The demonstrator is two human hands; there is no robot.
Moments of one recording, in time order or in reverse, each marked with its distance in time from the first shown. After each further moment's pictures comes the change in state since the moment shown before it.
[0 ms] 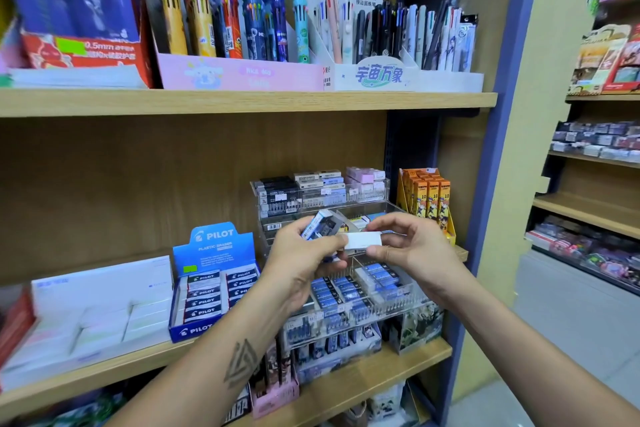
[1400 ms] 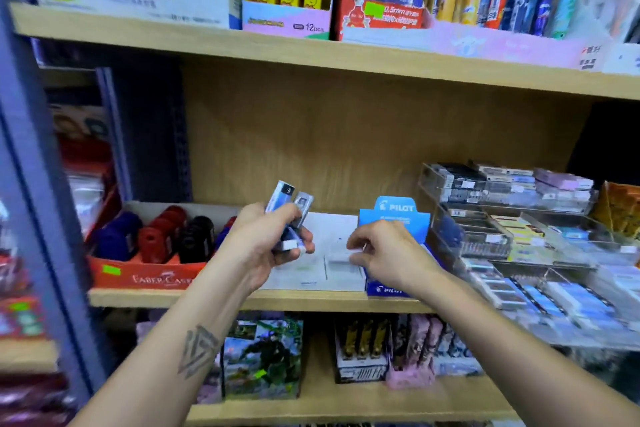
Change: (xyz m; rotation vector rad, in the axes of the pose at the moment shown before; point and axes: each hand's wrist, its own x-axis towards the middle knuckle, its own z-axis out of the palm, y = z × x) left_hand -0.087 0.071 -0.272 0.085 0.433 -0.005; right_hand 0.032 0.006 0.289 -0.978 -0.404 -0.203
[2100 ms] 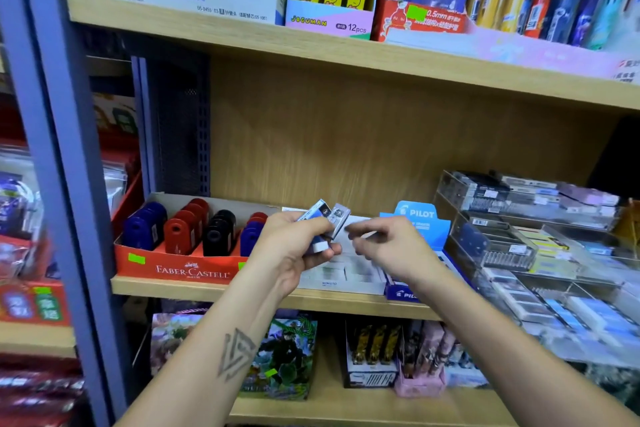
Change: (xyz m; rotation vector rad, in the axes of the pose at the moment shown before) left_hand 0.003 -0.012 -0.005 -0.155 0.002 -0.063; right_hand 0.006 -0.030 0.014 0.541 0.037 0.069
